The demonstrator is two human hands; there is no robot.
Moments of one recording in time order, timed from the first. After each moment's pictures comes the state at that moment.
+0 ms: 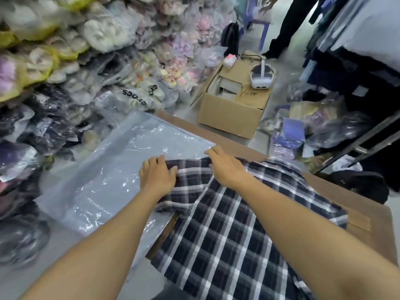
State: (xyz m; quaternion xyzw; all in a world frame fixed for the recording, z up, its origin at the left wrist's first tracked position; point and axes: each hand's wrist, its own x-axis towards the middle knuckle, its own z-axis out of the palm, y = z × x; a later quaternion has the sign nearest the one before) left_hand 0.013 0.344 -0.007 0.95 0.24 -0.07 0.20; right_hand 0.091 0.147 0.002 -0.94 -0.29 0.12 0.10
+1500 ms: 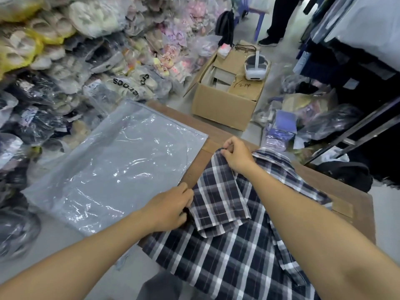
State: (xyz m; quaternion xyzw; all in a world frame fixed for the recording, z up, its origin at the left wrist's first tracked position) left_hand -0.061 0.304 0.005 0.95 -0.18 -0.20 0.18; right_hand 0.103 0.105 0.000 -0.91 0.00 0.15 0.39
